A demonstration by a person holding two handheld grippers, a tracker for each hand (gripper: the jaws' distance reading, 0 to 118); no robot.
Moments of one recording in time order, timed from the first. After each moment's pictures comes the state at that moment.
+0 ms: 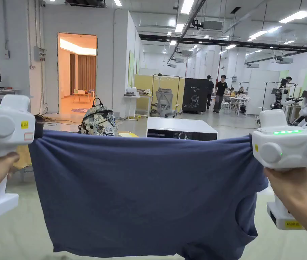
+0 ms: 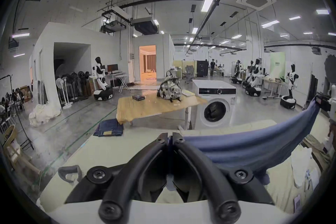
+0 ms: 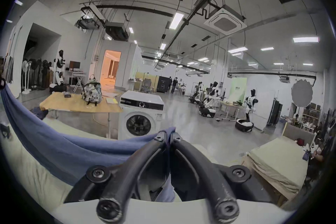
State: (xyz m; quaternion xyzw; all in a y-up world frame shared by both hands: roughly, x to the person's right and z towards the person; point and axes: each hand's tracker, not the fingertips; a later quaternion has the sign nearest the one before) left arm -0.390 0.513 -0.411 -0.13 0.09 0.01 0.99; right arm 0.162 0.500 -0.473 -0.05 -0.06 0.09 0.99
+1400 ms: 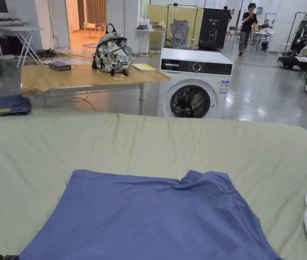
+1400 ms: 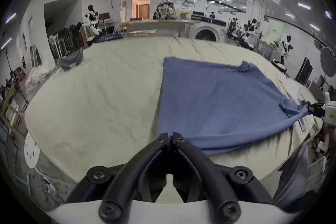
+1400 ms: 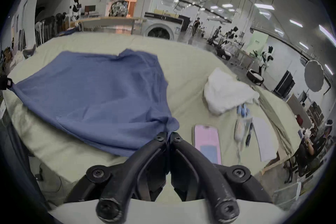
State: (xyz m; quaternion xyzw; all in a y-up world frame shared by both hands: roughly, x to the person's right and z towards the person) left arm -0.353 0.195 -0.068 -0.36 0.05 0.05 0.93; right arm 0.215 0.193 -0.119 -0.34 -0.01 0.13 0.93
